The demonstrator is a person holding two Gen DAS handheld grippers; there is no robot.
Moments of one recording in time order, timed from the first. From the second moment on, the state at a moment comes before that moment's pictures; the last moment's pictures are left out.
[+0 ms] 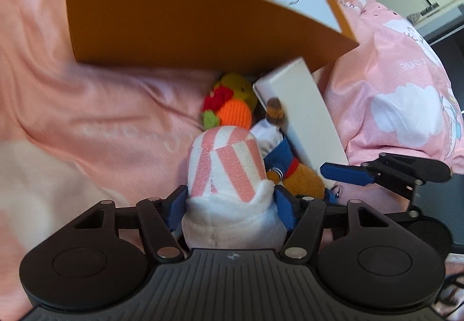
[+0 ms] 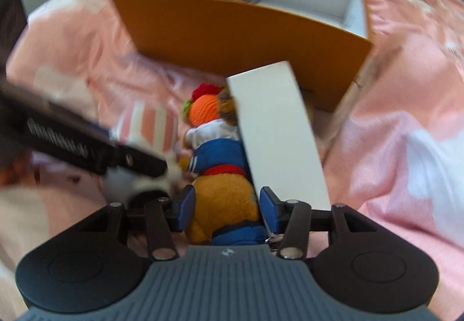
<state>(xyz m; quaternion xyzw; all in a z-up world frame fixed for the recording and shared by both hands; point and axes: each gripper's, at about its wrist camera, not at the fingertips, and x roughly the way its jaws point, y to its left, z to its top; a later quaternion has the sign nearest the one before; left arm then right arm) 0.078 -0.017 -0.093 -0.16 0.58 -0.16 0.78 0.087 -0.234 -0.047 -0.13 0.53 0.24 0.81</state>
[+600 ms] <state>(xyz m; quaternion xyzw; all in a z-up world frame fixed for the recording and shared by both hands) 0.071 -0.010 -0.104 -0.18 0.60 -0.15 0.77 0.092 -0.207 -0.079 -0.21 0.53 0.23 0.79</state>
